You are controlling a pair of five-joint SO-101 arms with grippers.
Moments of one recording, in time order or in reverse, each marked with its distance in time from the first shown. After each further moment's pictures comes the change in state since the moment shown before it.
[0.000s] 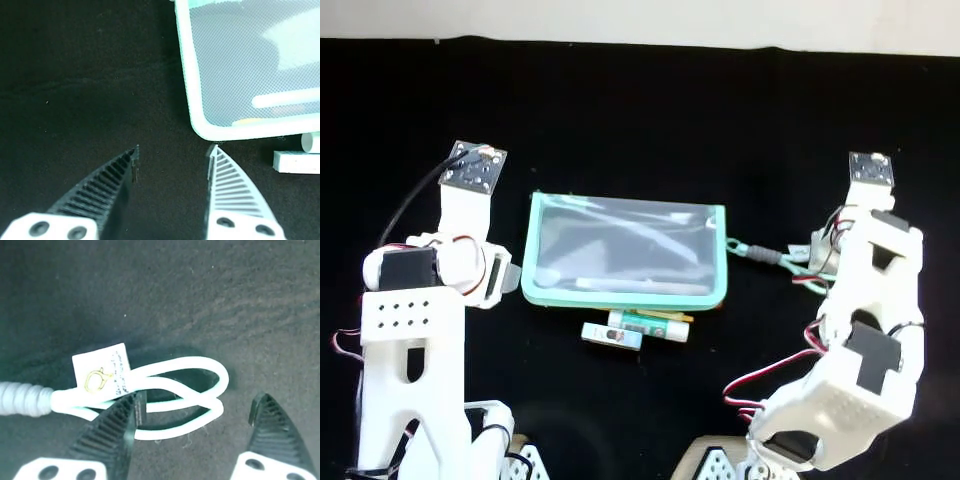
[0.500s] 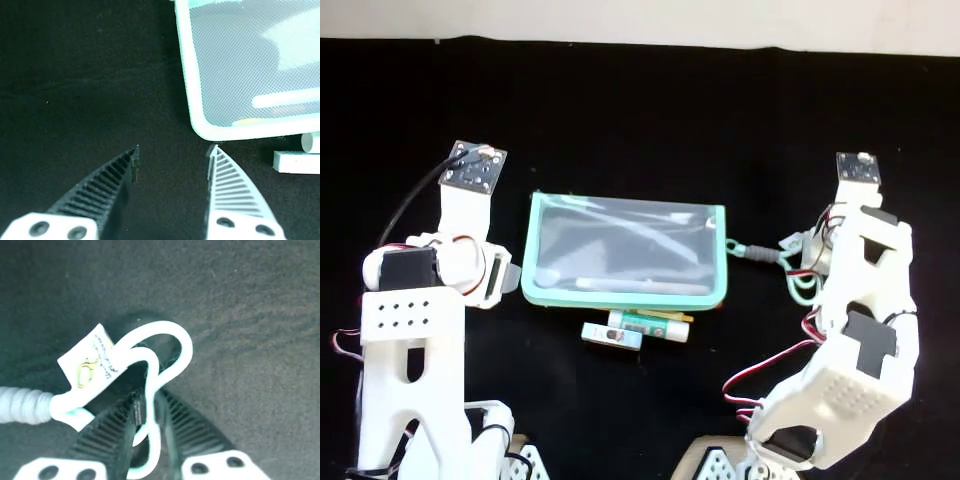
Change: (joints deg) left arm 0.0 0.0 0.0 0.0 0.0; right arm -2.1 3.2 -1.4 -0.1 0.1
